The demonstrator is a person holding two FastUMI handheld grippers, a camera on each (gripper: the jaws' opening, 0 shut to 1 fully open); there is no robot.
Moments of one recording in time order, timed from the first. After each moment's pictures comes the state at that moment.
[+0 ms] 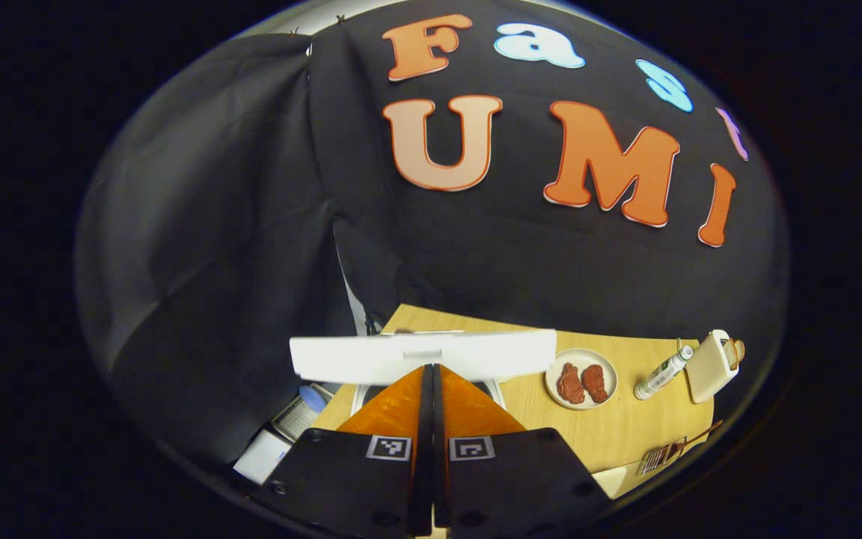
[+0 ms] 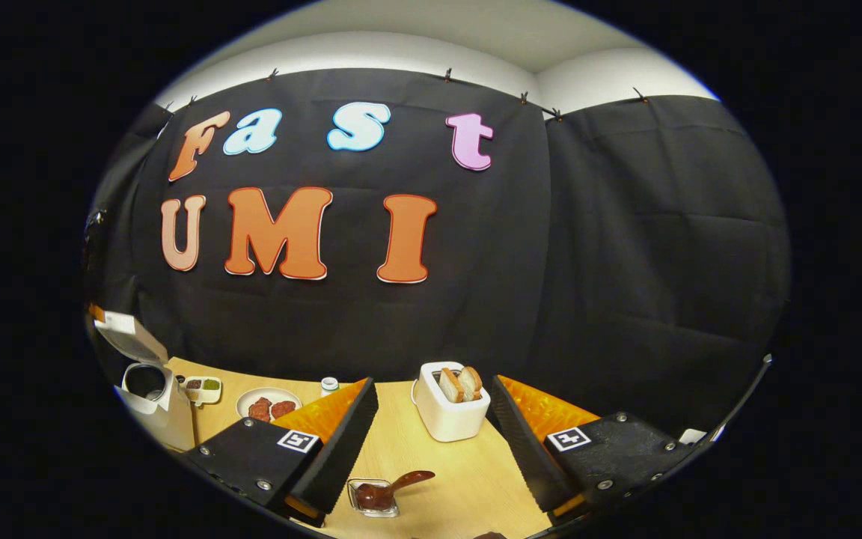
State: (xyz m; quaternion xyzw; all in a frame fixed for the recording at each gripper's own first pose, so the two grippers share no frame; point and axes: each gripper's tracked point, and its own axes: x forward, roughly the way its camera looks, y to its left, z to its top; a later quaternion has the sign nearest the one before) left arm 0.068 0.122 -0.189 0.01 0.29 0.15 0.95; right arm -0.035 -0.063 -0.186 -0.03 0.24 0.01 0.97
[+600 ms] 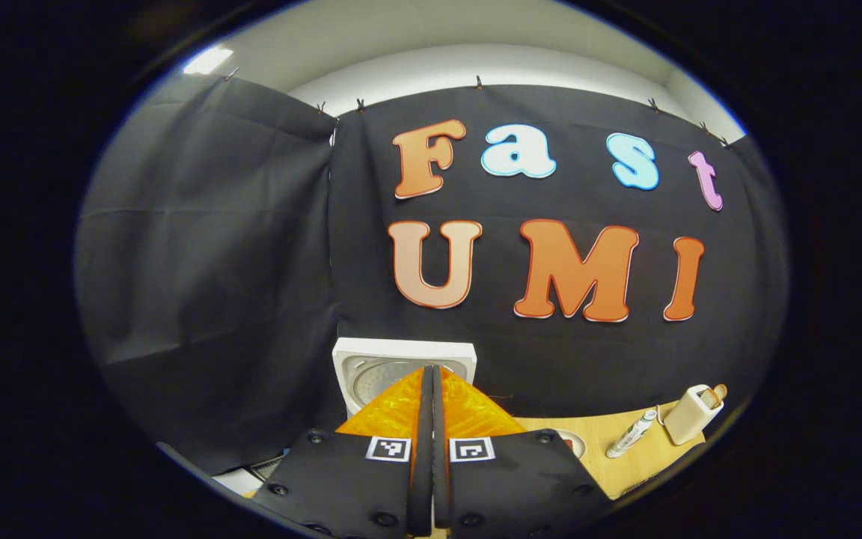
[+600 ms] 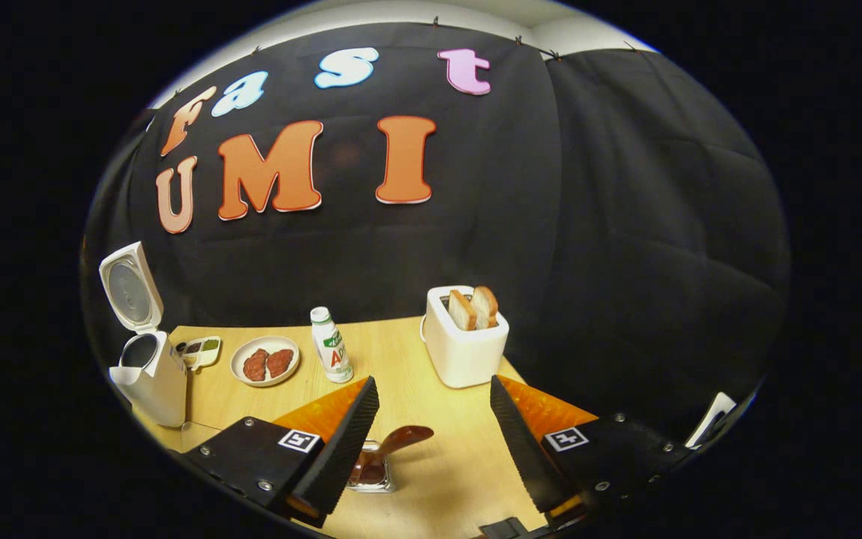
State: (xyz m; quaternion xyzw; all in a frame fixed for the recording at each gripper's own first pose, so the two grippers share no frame) left arm 0.020 0.067 -0.075 0.02 0.06 0.16 0.98; right arm -0.065 -0.078 -0.327 0.02 0.37 0.03 0.93
